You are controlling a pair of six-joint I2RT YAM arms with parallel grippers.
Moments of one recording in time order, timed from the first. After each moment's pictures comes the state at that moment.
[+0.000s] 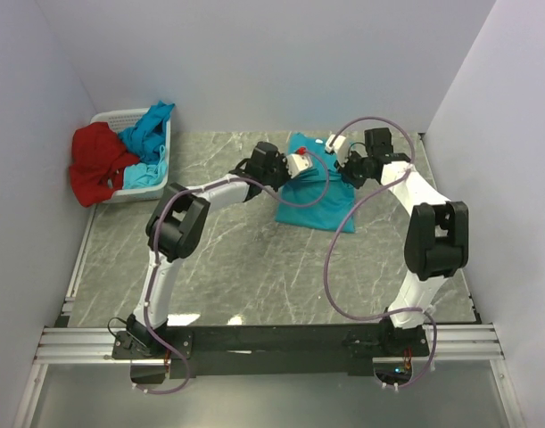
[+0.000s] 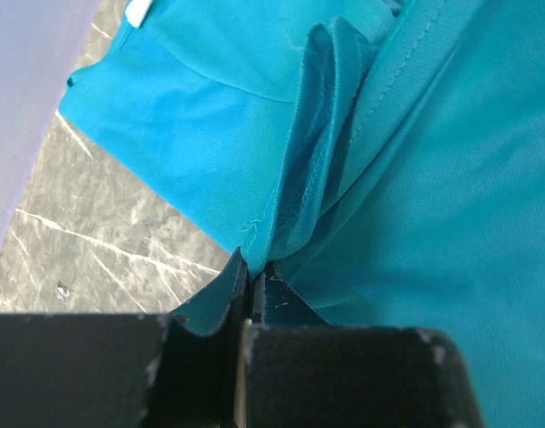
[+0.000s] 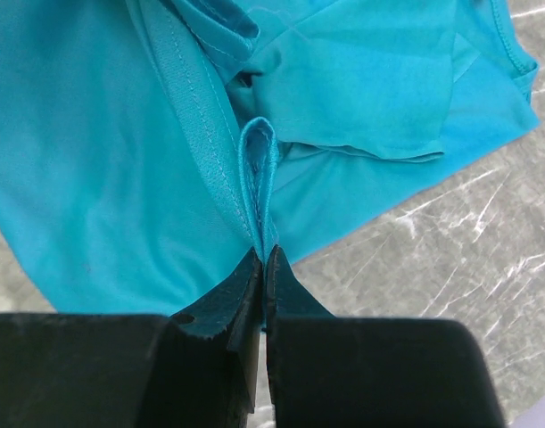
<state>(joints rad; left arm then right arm) -0.60 2.22 1.63 0.09 0.26 0.58 0.09 1.79 1.38 -0.48 -0.40 -0.84</state>
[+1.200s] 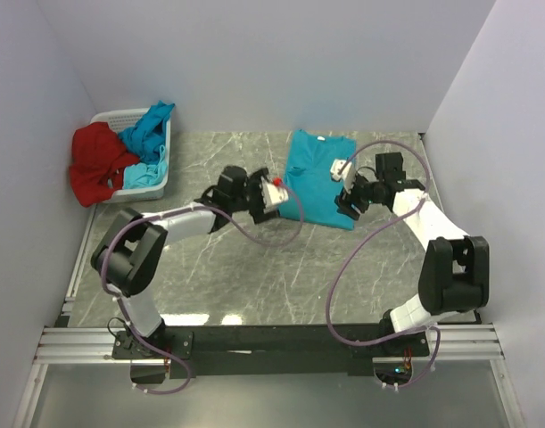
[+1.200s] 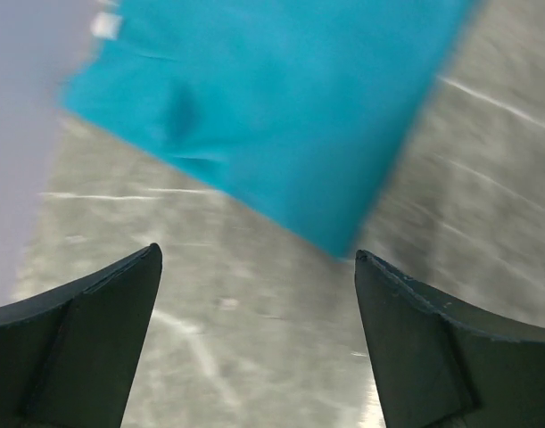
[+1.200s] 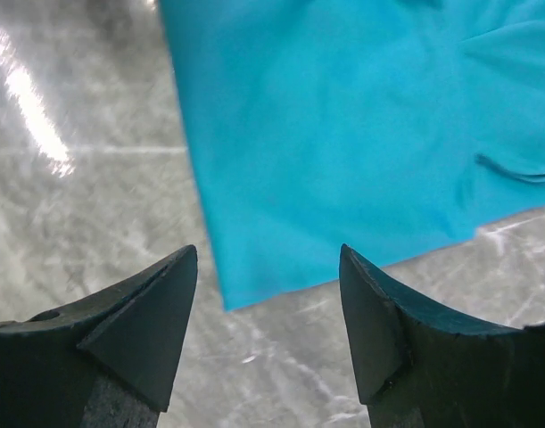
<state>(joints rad) -0.55 1.75 1.05 0.29 0.38 0.71 0.06 1.54 1.10 -0.47 -0.61 -0.93</state>
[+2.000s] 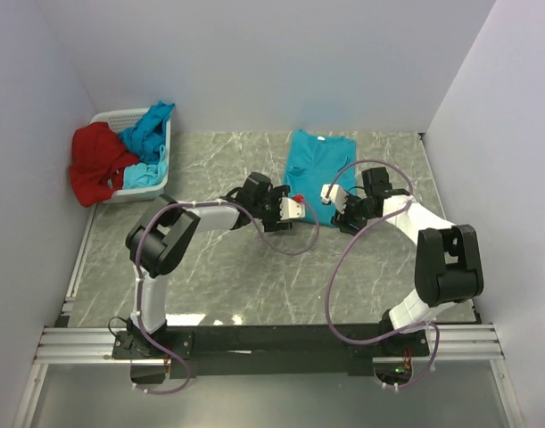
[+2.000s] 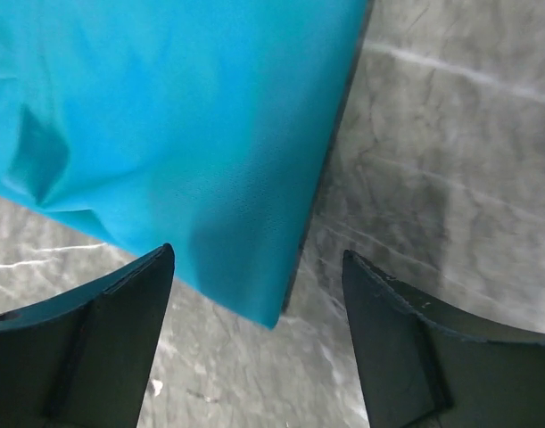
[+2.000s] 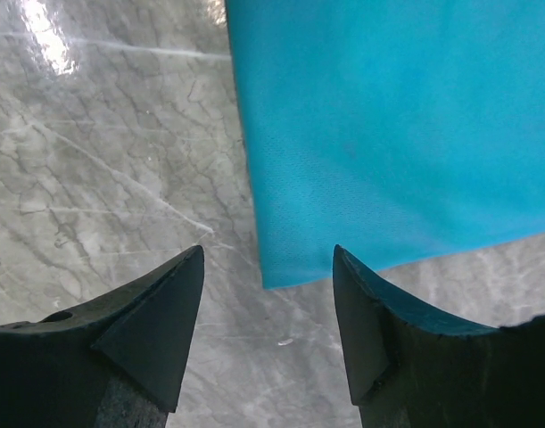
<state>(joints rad) -0.65 2.00 1.19 0.16 0.41 0.87 0.12 1.58 0.96 -0.49 -0.45 -1.08</state>
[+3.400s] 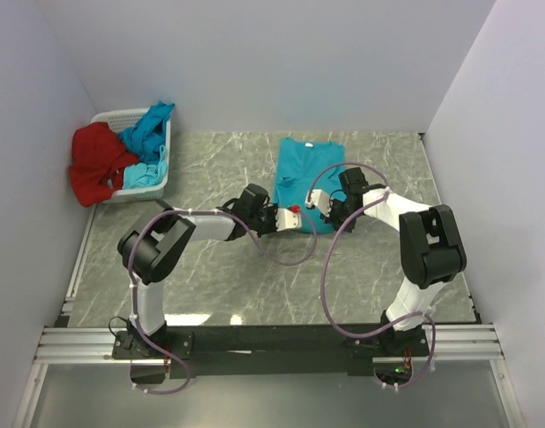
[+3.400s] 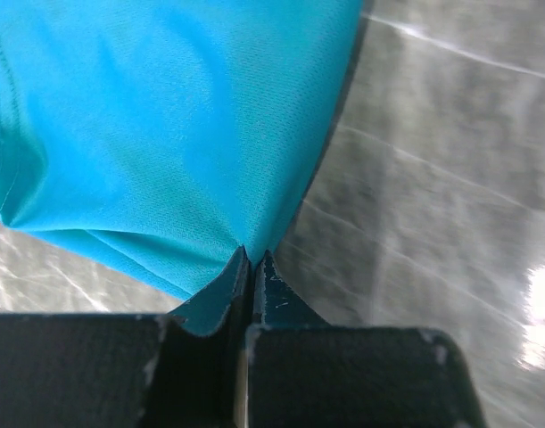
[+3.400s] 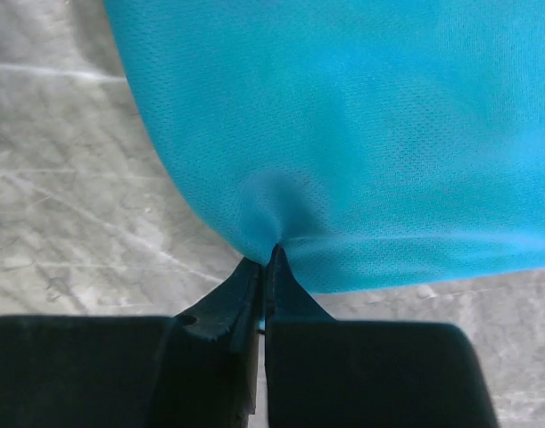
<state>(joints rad) -0.68 1.95 1.07 0.19 0.35 0.81 0.24 1.75 1.05 -0.51 -0.27 -0.99</state>
